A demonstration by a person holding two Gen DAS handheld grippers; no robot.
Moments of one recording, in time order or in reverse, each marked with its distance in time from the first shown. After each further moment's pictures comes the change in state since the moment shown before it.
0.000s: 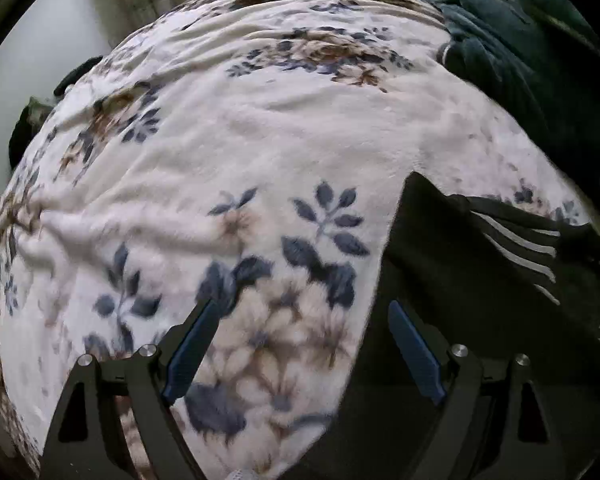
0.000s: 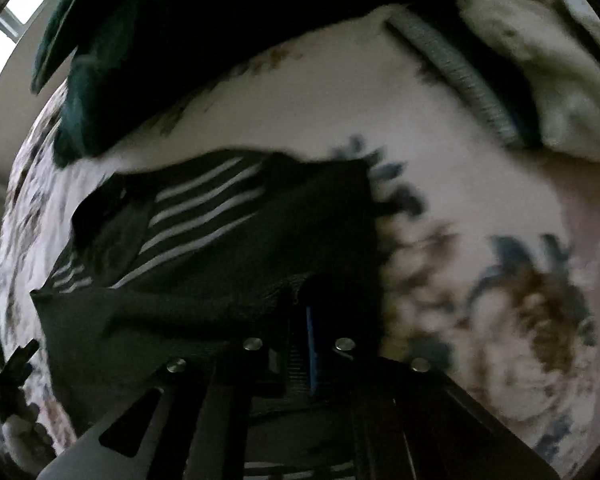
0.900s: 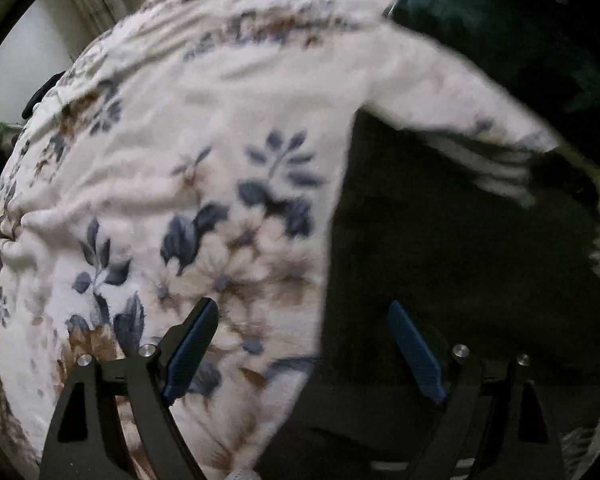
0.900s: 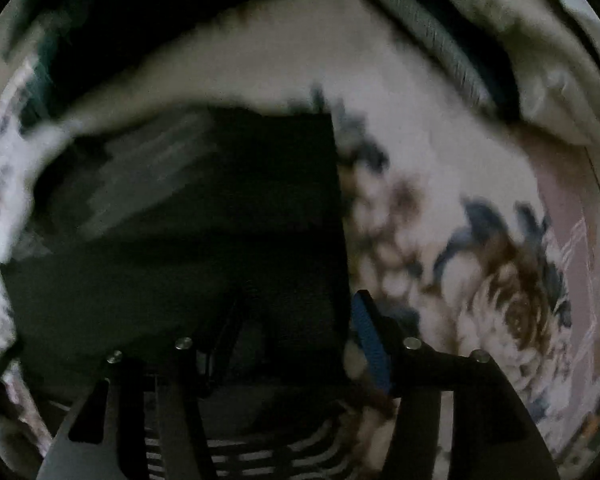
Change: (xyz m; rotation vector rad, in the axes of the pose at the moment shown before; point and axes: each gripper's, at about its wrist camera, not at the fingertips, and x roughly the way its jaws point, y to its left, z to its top) left arm -0.019 -0.019 -0.035 0.116 0.031 -0.102; right arm 0.000 0.005 -0.010 -0.059 0.030 -0.072
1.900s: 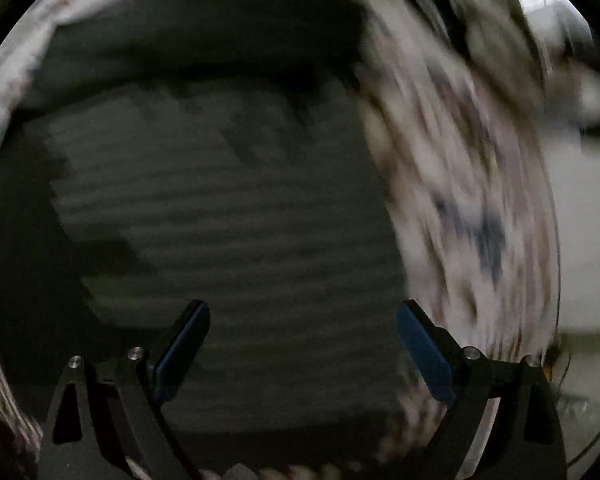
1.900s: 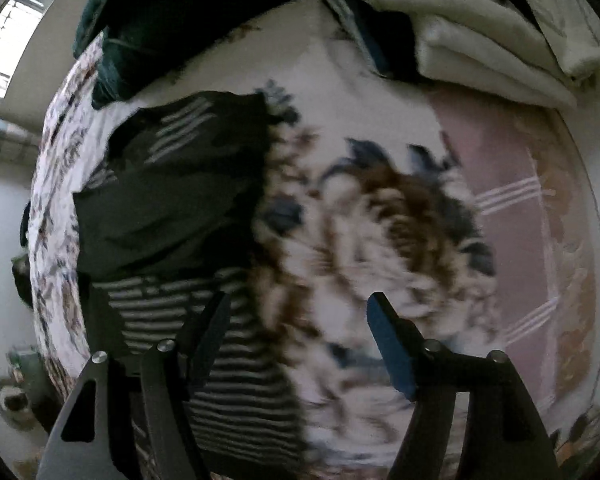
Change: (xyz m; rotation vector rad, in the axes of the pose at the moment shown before) left arm -0.137 -0.305 -0.316 0.308 0.341 -0.279; right arm -0.087 -0.184 -0.049 -0.091 0.209 0.224
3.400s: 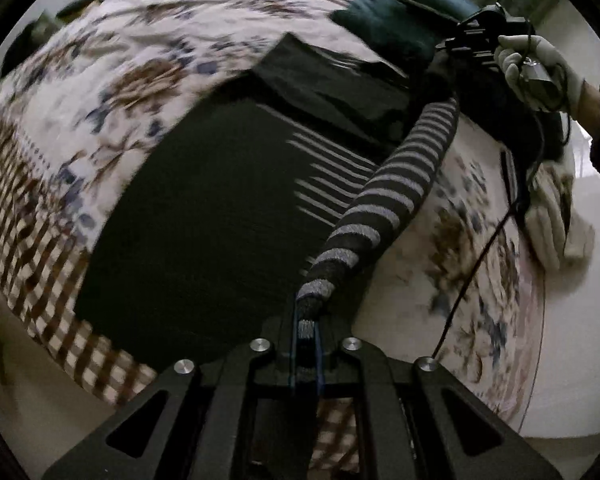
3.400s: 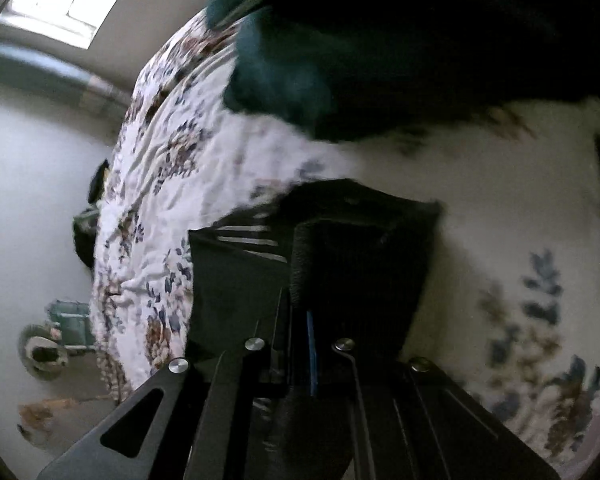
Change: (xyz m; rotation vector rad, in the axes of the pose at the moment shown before) left arm -0.134 0.205 -0.085 -0.504 -0.386 0.002; right arm 0.069 0.368 0.171 -0.262 -0.004 0.218
